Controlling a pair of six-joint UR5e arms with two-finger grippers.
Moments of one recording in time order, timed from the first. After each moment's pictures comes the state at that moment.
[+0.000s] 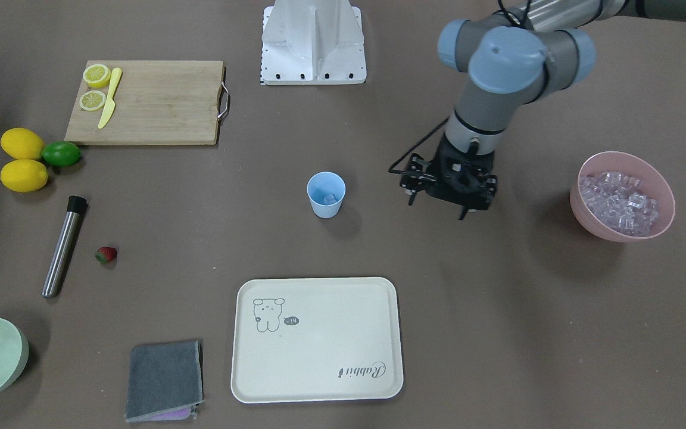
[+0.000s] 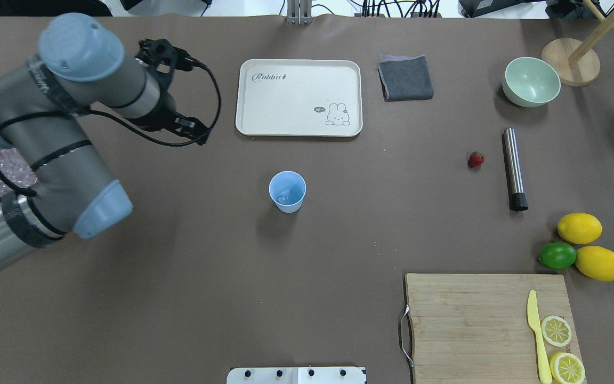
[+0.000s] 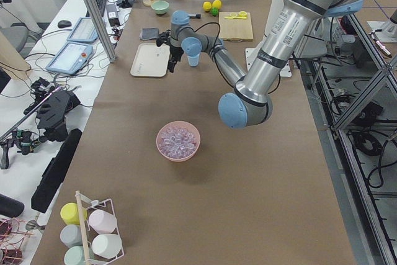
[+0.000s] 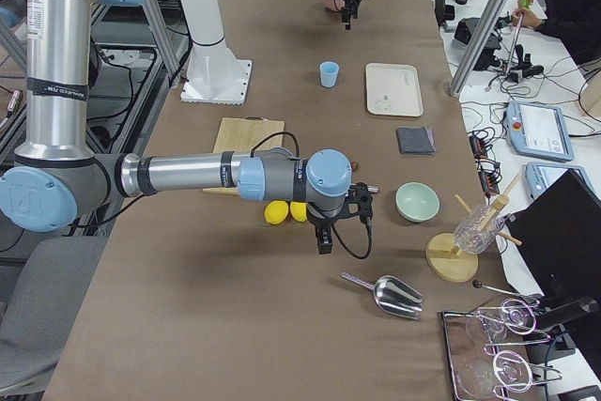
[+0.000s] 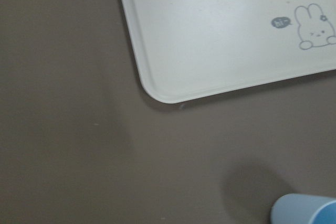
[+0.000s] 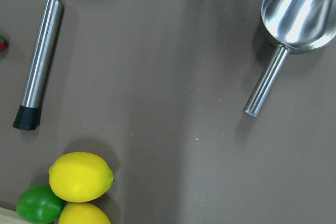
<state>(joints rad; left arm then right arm) -0.82 -2.07 -1.75 -1.69 -1.99 -0.60 1.56 -1.69 1.79 -1.66 2.47 -0.14</state>
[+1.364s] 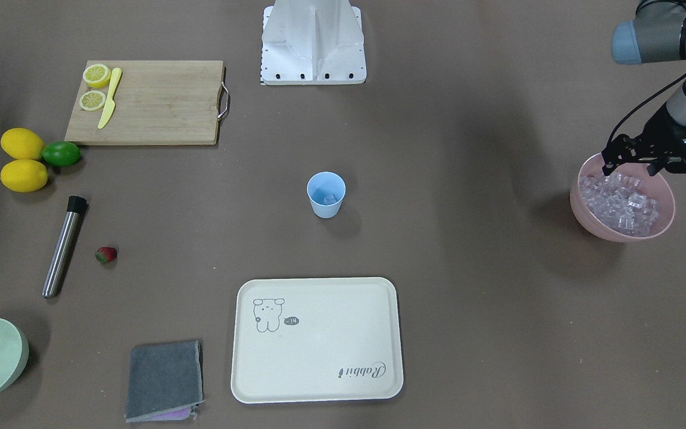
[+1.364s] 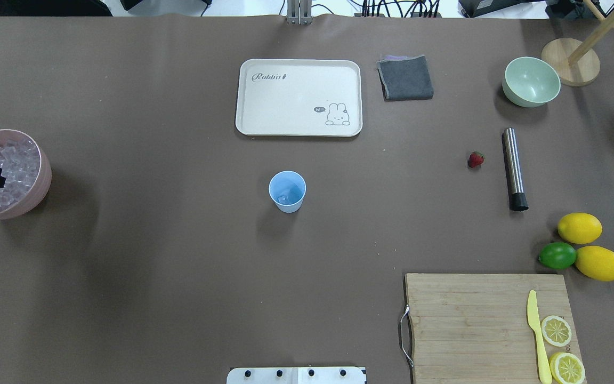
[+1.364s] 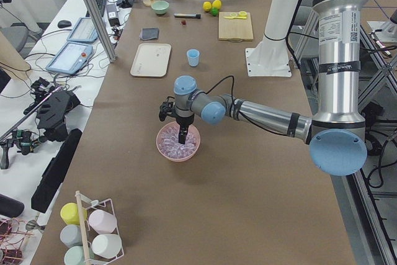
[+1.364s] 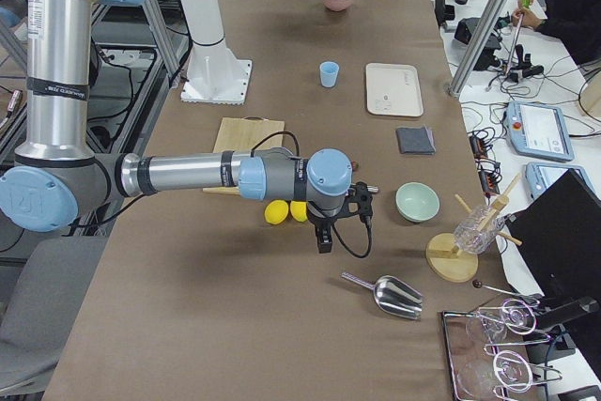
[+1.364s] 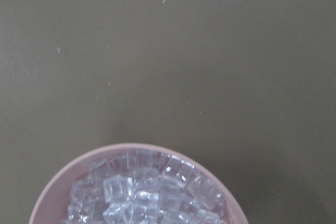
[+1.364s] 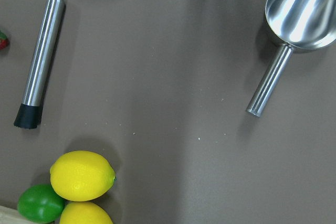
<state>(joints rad) -1.08 -1.48 -1.80 -1.94 -2.16 -0.68 1.55 -1.69 1.79 -1.66 2.47 -0.14</state>
